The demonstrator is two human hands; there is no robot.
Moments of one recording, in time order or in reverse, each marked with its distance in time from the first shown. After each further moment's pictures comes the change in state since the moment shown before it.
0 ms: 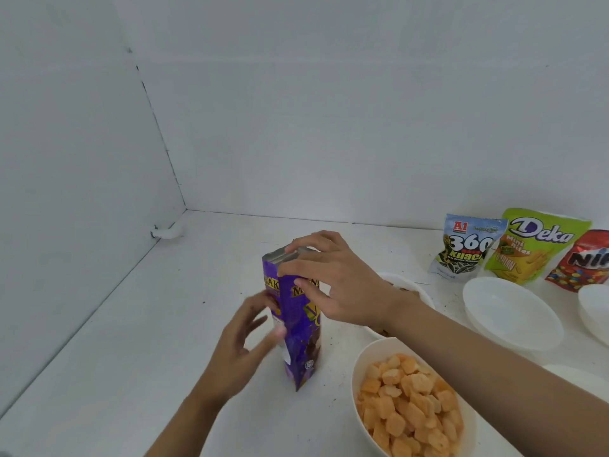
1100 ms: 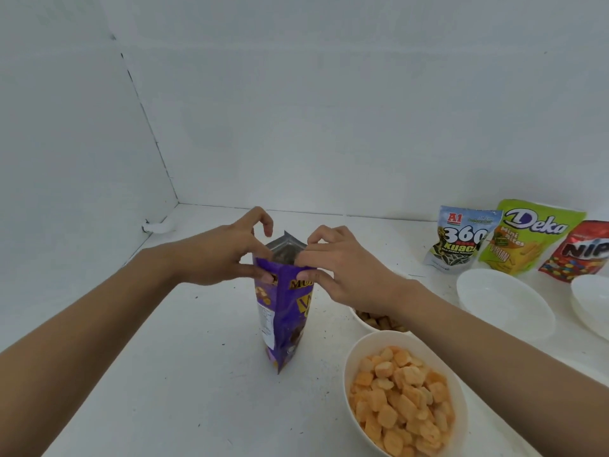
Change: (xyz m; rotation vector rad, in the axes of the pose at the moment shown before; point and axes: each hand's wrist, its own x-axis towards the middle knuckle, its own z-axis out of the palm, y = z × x) left_hand 0.128 0.091 -0.062 0.998 -0.709 0.219; right_hand -0.012 0.020 -0.011 -0.039 -0.200 0.159
